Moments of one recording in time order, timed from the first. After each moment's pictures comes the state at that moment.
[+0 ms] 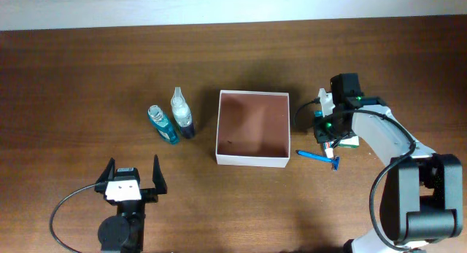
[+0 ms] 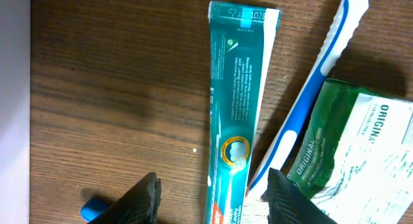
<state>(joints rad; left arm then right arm) -0.06 0.02 0.02 -0.07 -0.11 0.01 0.02 1.77 1.10 -0.70 -0.04 -0.12</state>
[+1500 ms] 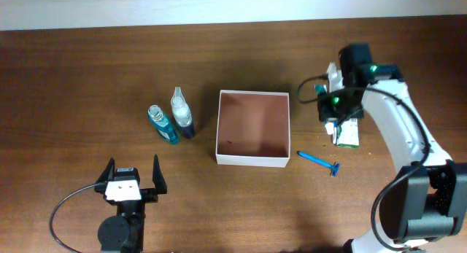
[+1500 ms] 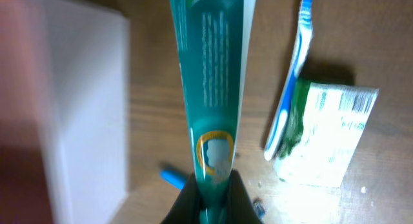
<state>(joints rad) -0.06 0.02 0.02 -0.07 -0.11 0.01 0.02 1.78 1.48 -1.09 -0.14 0.03</state>
